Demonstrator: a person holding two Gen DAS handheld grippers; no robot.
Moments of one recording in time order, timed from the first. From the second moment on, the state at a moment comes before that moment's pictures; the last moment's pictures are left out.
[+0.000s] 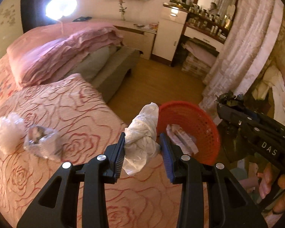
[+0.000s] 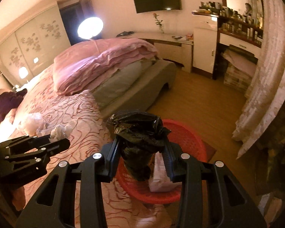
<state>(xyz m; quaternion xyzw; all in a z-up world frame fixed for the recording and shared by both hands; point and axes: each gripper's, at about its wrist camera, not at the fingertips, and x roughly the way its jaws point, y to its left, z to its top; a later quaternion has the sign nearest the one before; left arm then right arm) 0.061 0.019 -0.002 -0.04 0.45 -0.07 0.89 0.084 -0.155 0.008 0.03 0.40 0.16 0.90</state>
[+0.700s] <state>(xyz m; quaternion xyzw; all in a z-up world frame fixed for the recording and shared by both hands) 0.105 -0.038 -0.044 -0.01 0.49 -0.12 0.86 0.115 -0.199 -0.027 0.06 0.44 0.11 0.89</state>
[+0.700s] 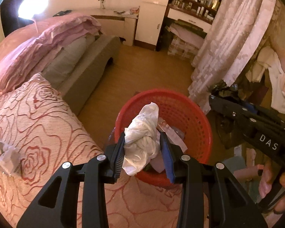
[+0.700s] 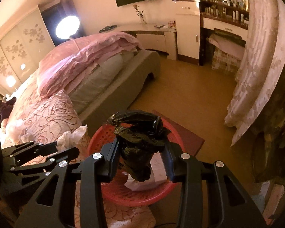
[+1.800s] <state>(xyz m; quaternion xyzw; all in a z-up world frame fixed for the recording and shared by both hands) 0.097 -0.017 -0.058 -0.03 0.50 -0.09 0.86 0.109 -0.205 -0.053 0.07 0.47 0.09 0.87</state>
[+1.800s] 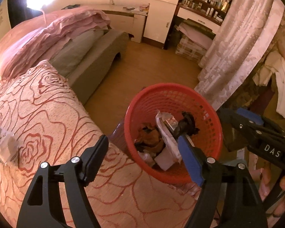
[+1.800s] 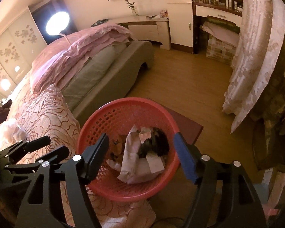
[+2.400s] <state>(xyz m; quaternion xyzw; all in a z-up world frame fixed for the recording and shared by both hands) 0.045 0.085 -0.028 -0.07 0.46 0.01 0.88 0.074 -0.112 -0.054 0.02 0.48 0.20 0.86</state>
